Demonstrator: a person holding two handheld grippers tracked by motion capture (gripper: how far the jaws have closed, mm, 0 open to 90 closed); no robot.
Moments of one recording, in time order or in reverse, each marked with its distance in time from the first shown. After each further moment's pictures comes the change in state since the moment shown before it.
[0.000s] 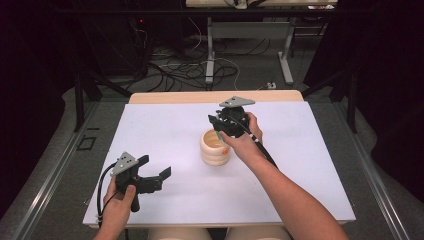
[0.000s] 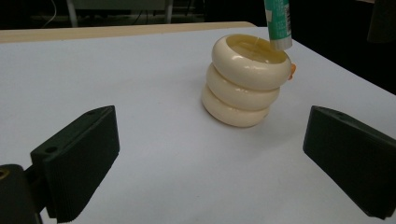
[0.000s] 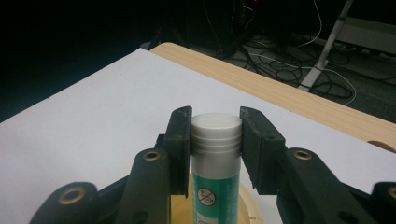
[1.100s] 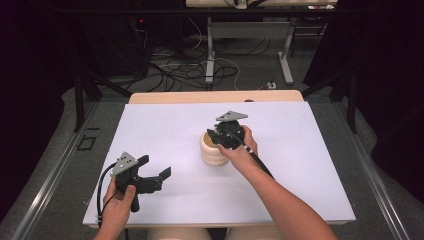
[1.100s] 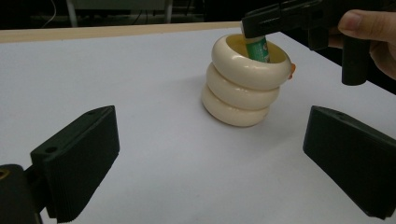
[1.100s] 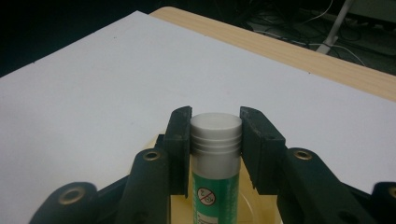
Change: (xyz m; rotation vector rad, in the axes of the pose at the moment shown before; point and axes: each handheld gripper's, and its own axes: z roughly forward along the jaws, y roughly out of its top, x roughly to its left) left arm 0.000 0.000 0.000 -0.005 0.002 0.001; right arm 0.005 -0.045 0.026 0.070 0.004 0.004
